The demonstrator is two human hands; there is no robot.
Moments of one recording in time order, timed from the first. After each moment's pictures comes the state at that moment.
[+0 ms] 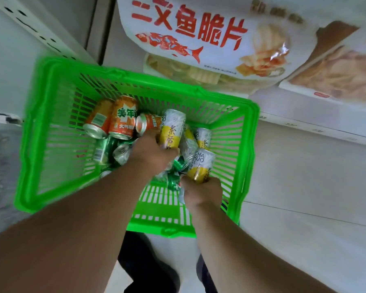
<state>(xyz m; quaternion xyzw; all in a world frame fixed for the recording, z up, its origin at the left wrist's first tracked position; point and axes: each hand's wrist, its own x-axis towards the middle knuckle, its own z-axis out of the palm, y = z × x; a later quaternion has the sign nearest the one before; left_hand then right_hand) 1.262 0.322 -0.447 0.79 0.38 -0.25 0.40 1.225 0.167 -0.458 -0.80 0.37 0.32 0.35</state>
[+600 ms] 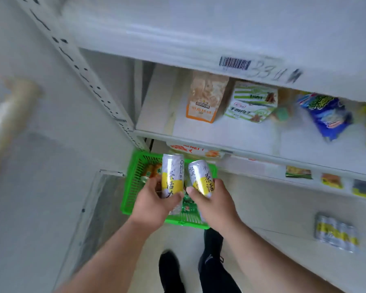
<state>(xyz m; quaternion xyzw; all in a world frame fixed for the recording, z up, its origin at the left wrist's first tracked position) 1.177 0.321 0.030 0.74 0.37 -0.10 0.55 1.243 0.158 0.011 -0.86 0.07 0.31 0.41</state>
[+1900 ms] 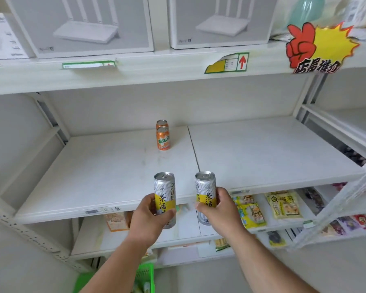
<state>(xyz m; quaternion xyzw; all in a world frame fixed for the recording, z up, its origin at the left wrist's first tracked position) 1.310 0.006 0.367 0.80 0.16 0.02 0.58 1.357 -0.204 0.345 -0.82 0.07 0.05 0.56</state>
